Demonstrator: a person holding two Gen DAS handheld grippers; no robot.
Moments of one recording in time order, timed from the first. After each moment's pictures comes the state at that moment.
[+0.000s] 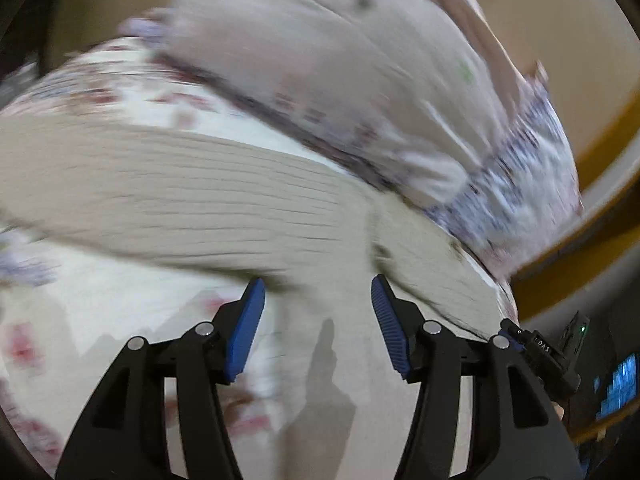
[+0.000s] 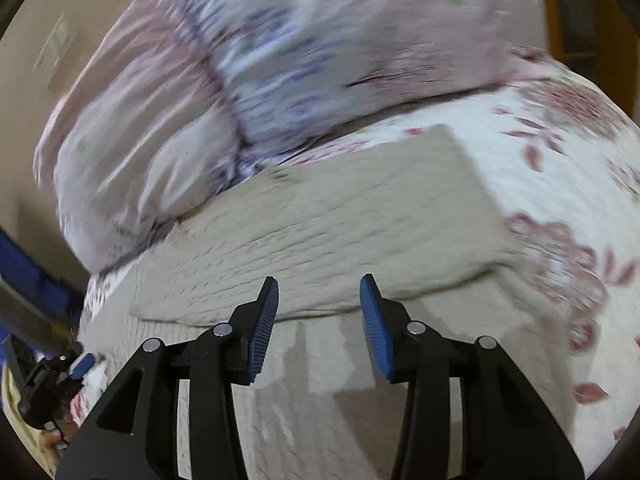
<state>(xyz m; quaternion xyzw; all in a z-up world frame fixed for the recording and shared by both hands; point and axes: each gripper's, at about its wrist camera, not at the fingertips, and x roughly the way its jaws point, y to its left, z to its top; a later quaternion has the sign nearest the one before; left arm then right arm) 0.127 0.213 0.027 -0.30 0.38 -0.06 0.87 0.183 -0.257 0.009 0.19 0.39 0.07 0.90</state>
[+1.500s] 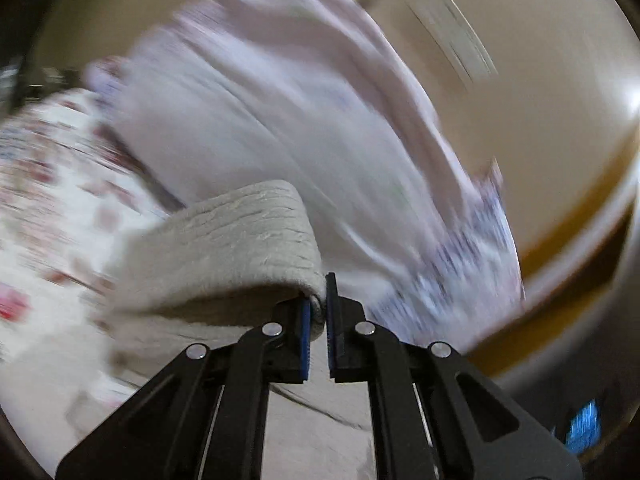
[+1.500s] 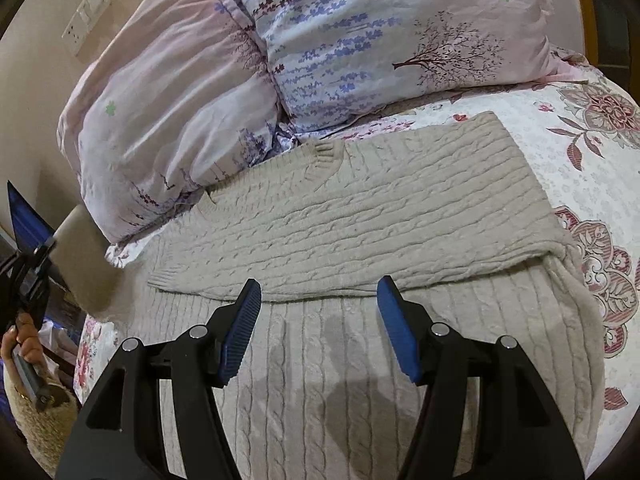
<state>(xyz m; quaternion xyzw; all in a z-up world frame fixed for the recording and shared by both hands) 0.200 0.175 0.104 -0.38 0.26 -0.13 0.88 0.163 -0.255 0.019 0.19 0.39 0.11 0.90</state>
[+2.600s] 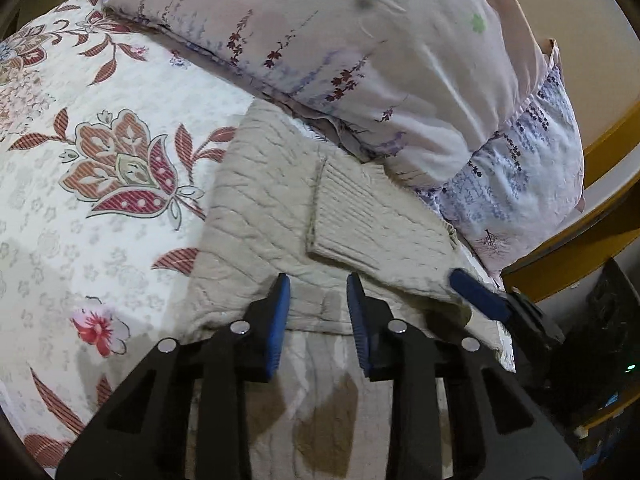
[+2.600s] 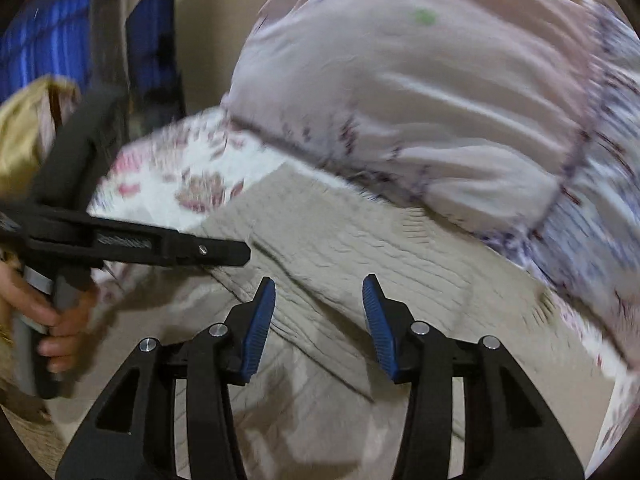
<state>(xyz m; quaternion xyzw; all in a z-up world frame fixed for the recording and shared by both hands) 0.195 0.161 -0.002 -0.32 0.41 -0.11 0.85 0.186 -0.026 0.021 -0.21 0.32 0.32 0.87</state>
